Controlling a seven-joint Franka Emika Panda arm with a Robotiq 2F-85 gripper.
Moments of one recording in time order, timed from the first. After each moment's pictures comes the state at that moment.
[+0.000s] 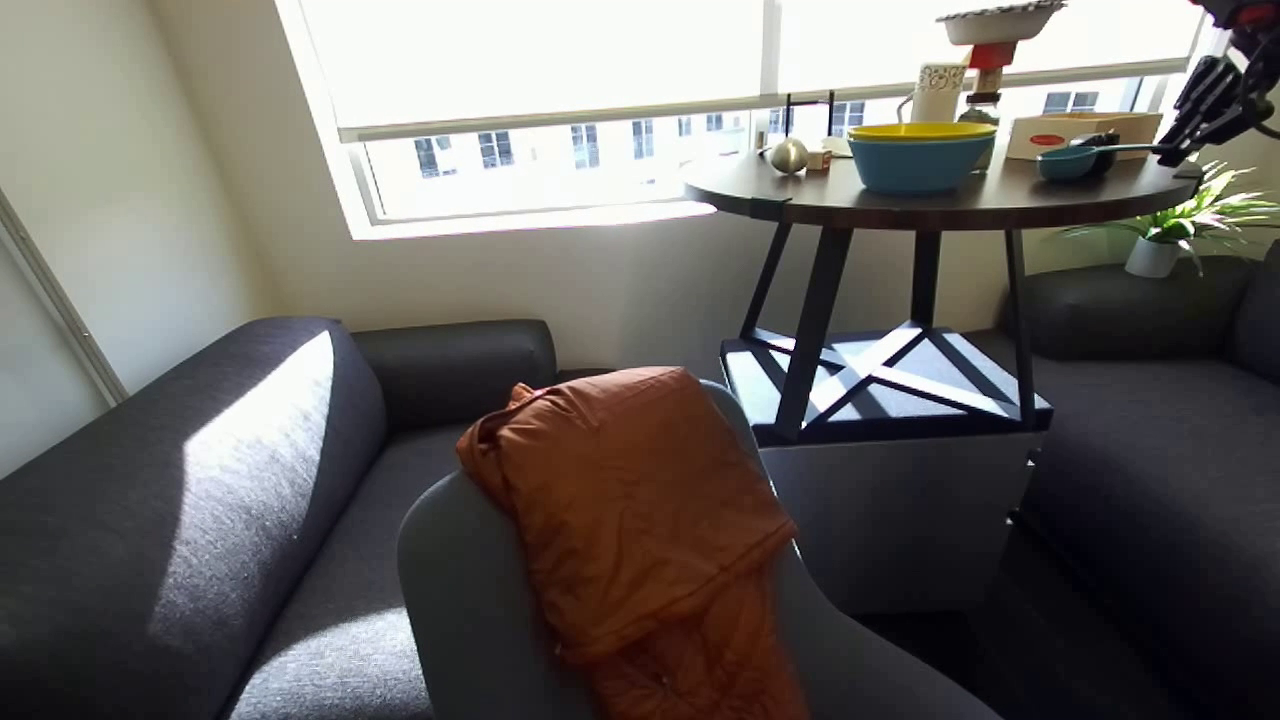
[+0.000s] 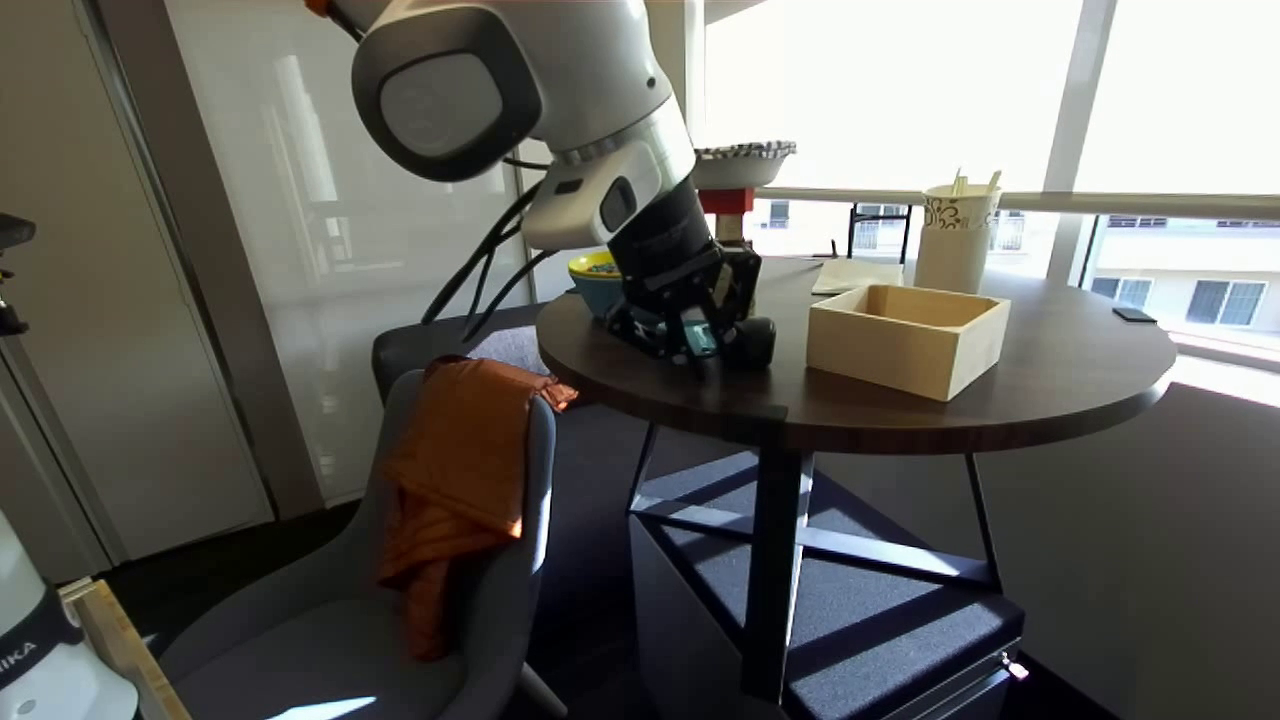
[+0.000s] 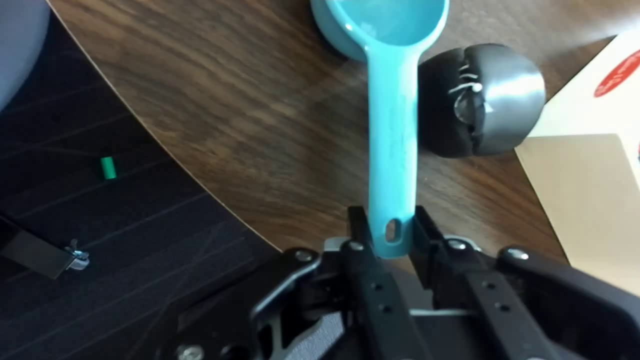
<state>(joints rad) -0.40 -0.06 -0.35 -2.25 0.34 2.59 1.36</state>
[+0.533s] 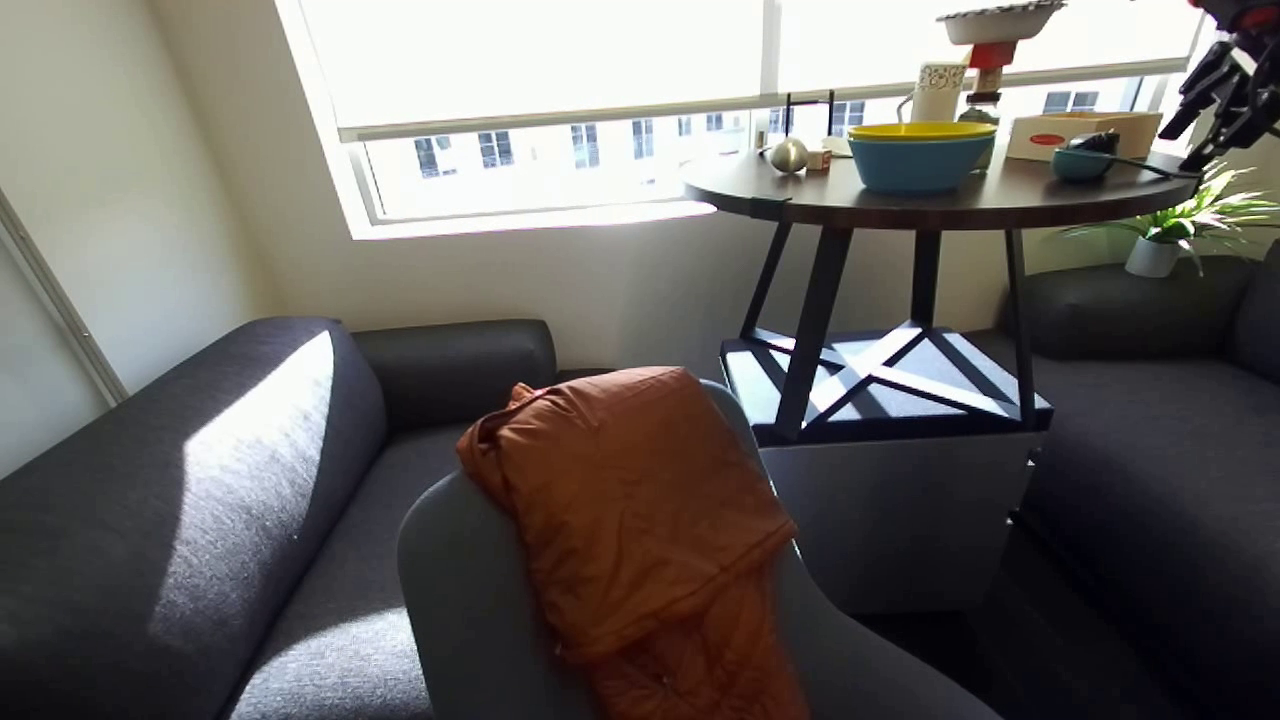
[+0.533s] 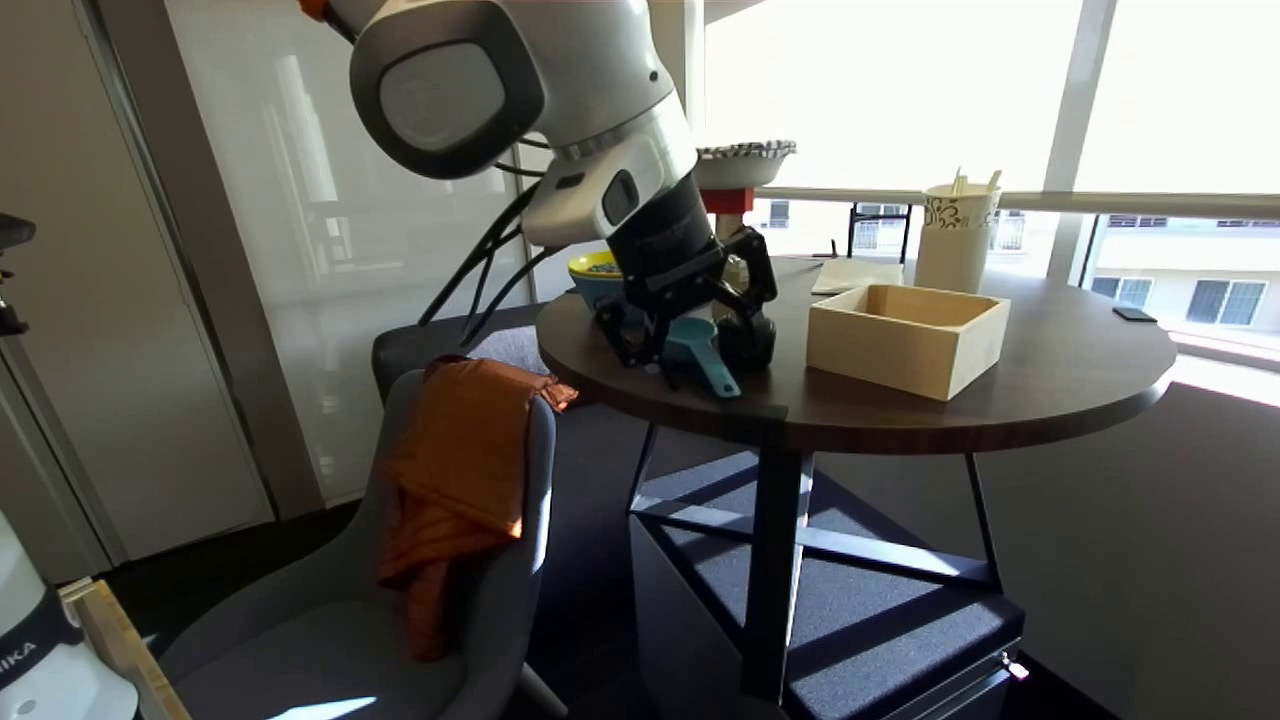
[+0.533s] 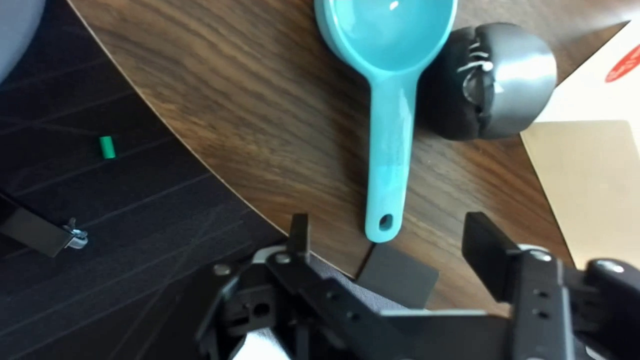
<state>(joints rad) -0.40 -0.06 -0.36 -2.25 0.28 2.59 1.38</state>
